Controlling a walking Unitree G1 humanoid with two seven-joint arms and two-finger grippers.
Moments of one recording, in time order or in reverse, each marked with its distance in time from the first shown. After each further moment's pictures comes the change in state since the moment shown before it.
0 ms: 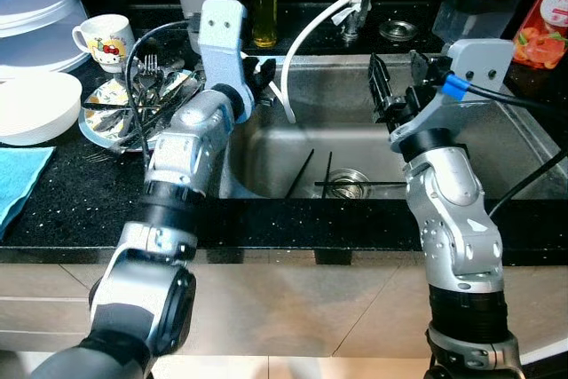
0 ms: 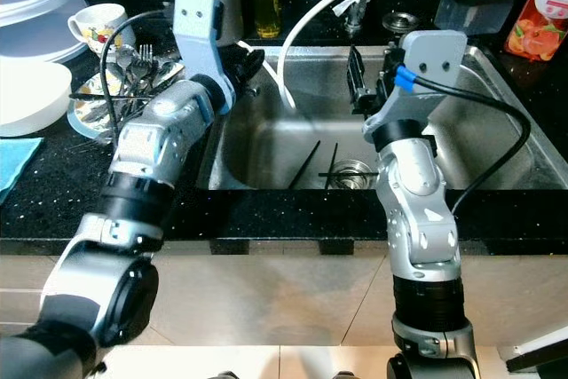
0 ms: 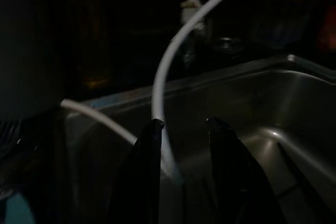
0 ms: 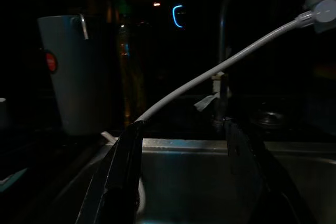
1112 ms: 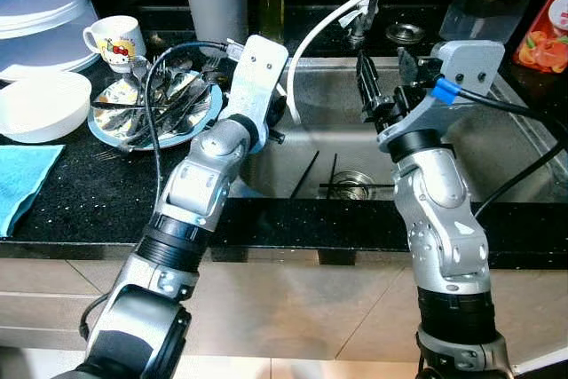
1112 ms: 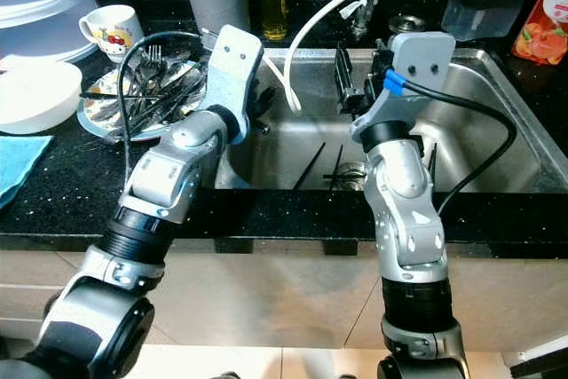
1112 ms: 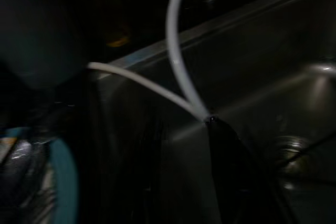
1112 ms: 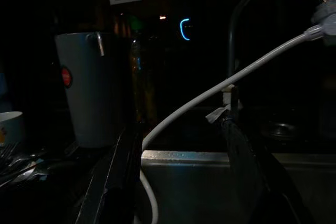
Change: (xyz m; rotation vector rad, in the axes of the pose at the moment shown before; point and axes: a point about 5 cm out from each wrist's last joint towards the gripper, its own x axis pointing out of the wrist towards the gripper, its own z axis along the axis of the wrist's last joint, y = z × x) left arm -0.017 -0.008 -0.028 0.247 0.167 0.072; right arm 0.000 0.005 0.001 0.014 -0.044 0.001
